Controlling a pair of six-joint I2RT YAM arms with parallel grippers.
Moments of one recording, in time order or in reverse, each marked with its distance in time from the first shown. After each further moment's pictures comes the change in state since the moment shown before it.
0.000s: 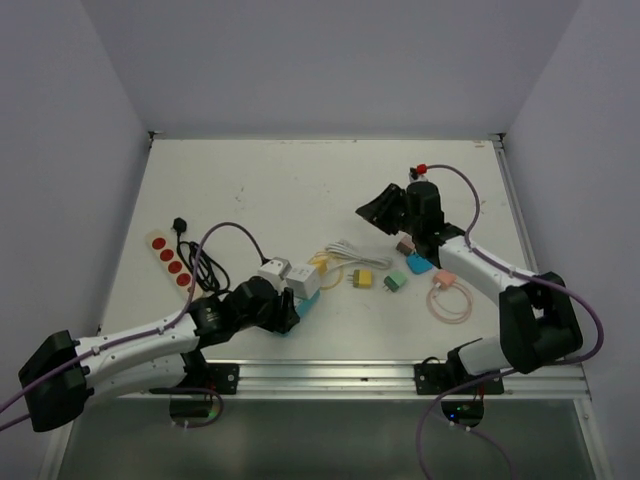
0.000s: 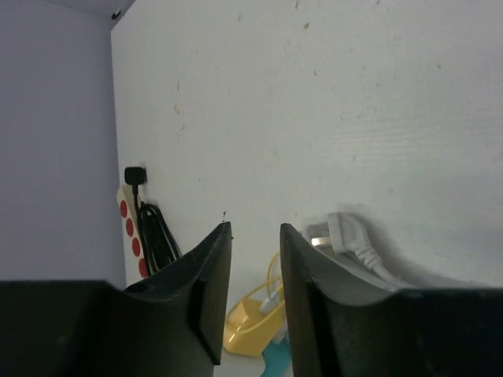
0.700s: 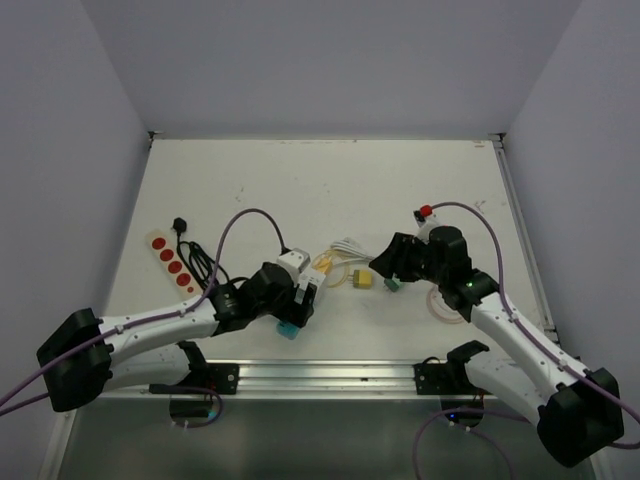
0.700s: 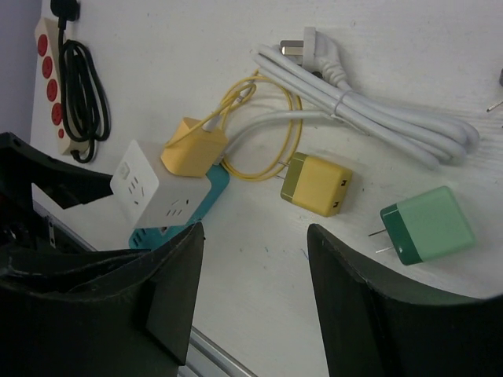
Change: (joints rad) left arm 0.000 0.211 0.129 0.042 -0.046 0.211; right arm 0.045 -0.531 -0.294 -0.347 -0.101 -0.338
